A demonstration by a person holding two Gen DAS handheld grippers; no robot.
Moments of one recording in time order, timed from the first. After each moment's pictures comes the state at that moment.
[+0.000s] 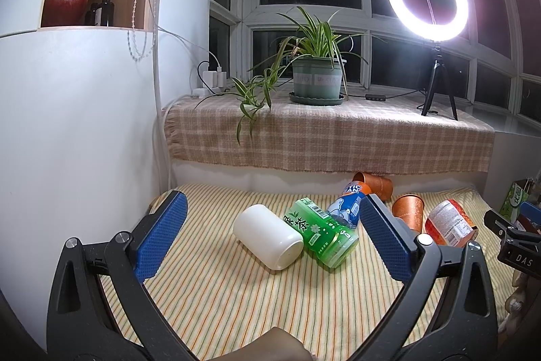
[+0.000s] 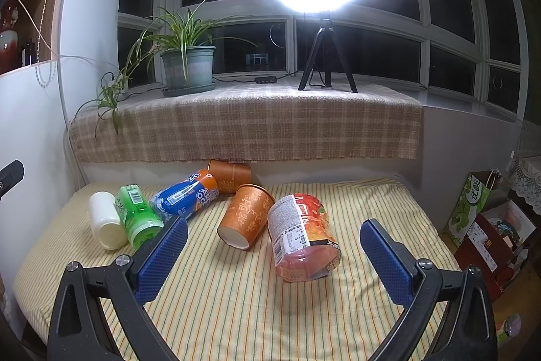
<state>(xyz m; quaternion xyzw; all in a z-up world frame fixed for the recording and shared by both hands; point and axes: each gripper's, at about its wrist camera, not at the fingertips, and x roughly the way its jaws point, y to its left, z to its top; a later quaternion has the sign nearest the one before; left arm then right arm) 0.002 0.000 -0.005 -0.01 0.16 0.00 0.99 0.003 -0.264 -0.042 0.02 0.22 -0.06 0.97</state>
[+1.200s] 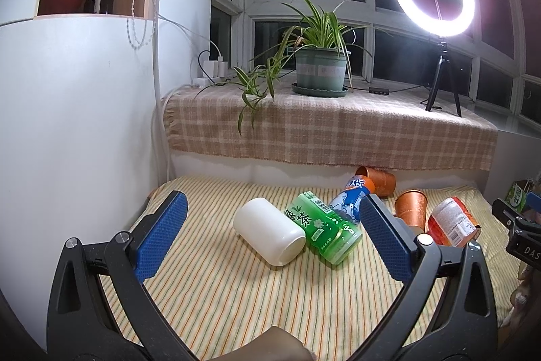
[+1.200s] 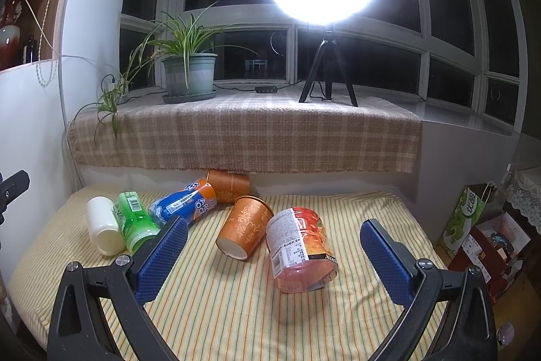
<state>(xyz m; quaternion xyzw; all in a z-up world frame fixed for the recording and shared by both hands) 0.012 0.003 -0.017 -0.02 0.18 0.00 0.98 0.006 -0.259 -0.035 0.00 0.21 -0.07 0.97</state>
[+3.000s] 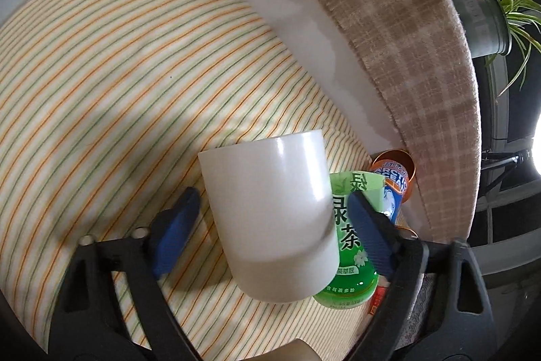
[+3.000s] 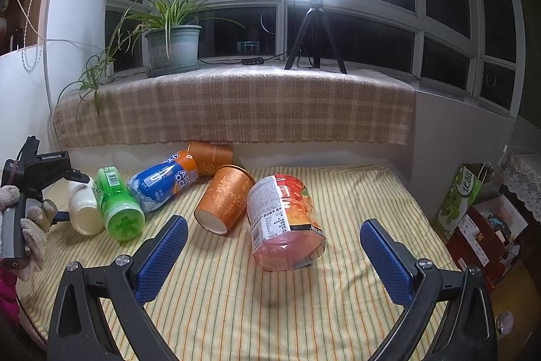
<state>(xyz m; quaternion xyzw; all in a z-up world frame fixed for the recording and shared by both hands) 0.214 0.093 -0.162 -0.39 0.50 -0.05 0.77 0.015 -0.276 -0.063 0.01 0.26 -0.09 0.96</state>
